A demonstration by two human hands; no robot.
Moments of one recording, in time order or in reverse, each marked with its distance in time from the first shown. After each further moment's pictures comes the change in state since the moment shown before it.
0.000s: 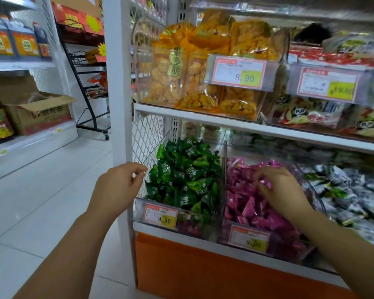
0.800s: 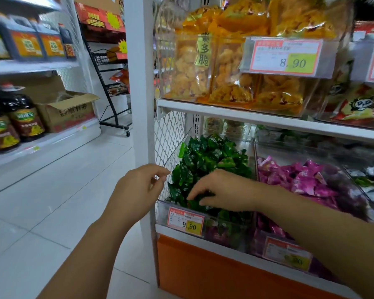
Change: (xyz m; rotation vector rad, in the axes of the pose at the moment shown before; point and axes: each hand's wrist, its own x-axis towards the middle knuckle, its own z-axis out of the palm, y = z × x) left_hand -0.002 -0.006 -0.006 -0.078 -0.099 0.024; right_hand 0.056 -0.139 0.034 0.168 -0.727 -0.544
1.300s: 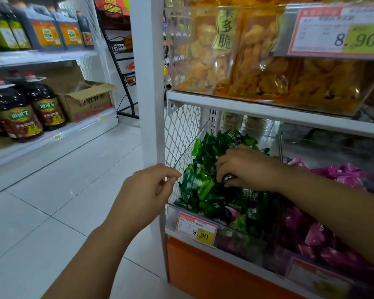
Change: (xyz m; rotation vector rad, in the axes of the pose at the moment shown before) left_hand 0.002 -0.001 0.000 0.040 -0.004 0.013; right_hand 0.039 0.062 -0.019 -0.509 0.070 -0.141
